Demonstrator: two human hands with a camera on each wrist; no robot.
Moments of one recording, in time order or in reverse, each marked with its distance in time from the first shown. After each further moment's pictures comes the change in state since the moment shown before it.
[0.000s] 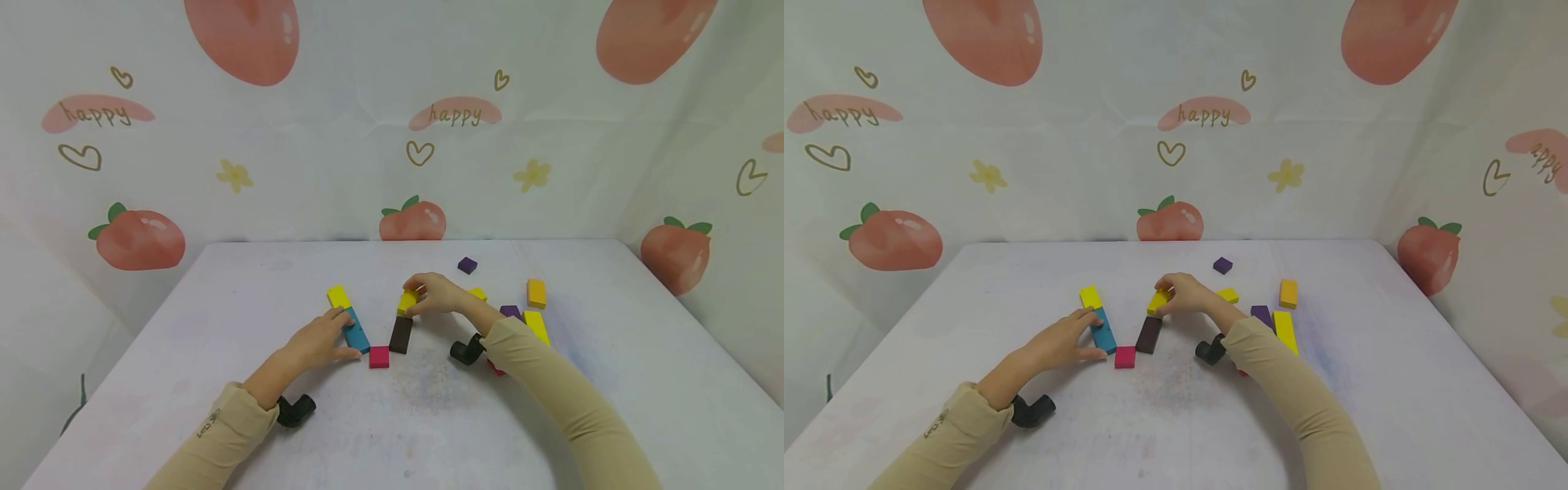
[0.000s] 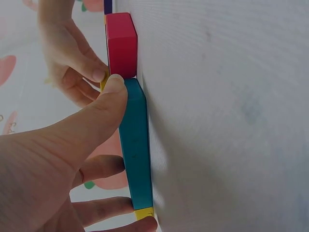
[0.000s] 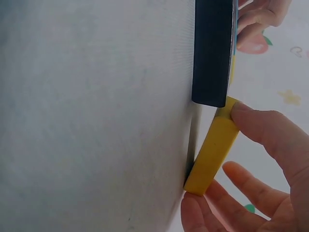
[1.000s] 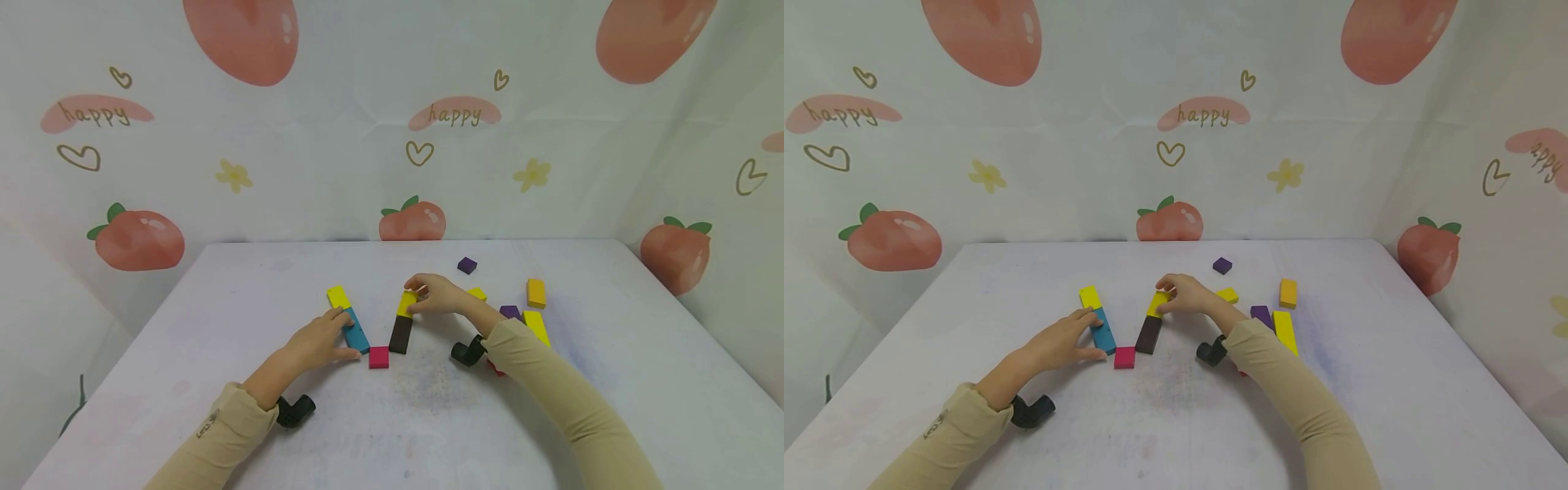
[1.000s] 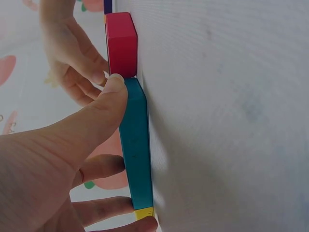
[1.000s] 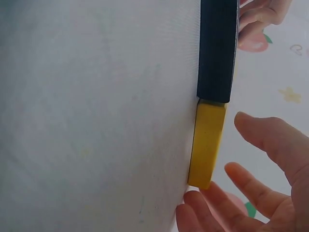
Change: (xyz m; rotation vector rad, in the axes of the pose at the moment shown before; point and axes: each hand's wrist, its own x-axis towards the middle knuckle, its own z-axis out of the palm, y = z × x) left_hand 0.001 0.001 0.000 0.002 -0.006 -0.001; right_hand -0.004 0.000 0.000 0.040 0.007 0.014
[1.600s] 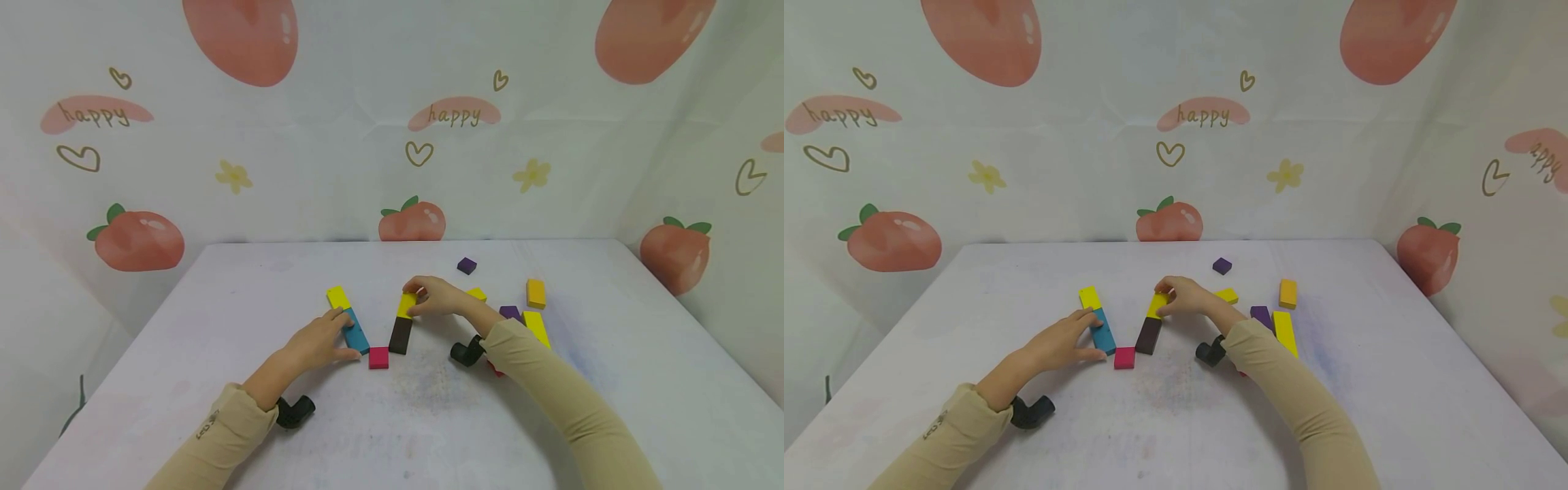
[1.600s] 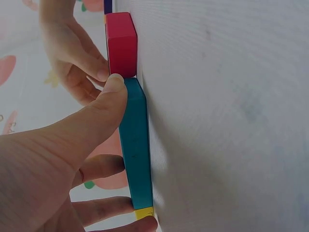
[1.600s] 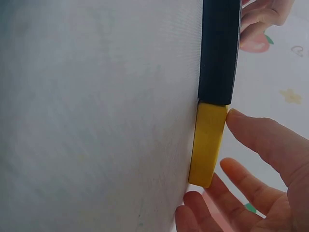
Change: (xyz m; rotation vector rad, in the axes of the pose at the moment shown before) left_hand 0.000 -0.001 0.001 -0.007 0.001 0.000; right_hand 0.002 0.001 0.001 -0.026 -0.037 0.021
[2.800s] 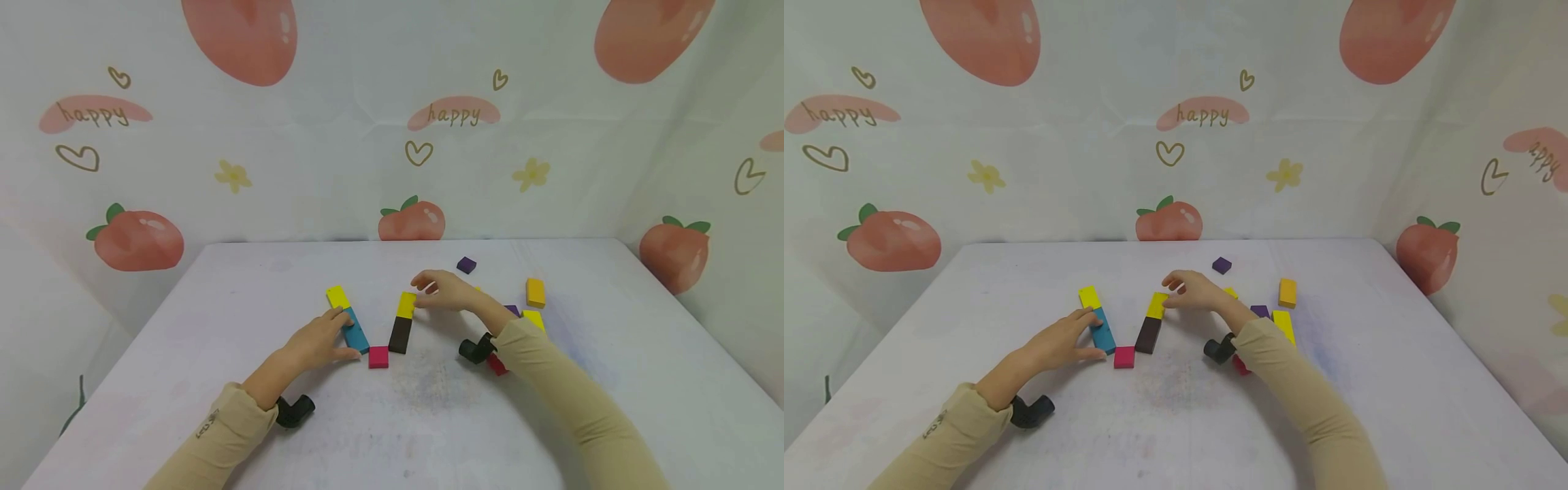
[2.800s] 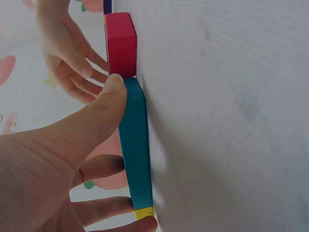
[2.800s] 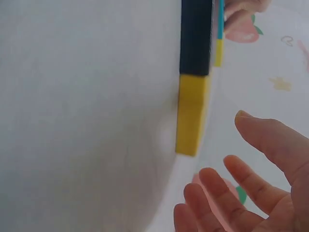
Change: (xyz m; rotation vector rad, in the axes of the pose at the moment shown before) left_hand -0.001 0.003 -0.002 0.000 -0.007 -0.013; right_hand -0.011 0.006 -0.012 -0.032 0.063 -0.041
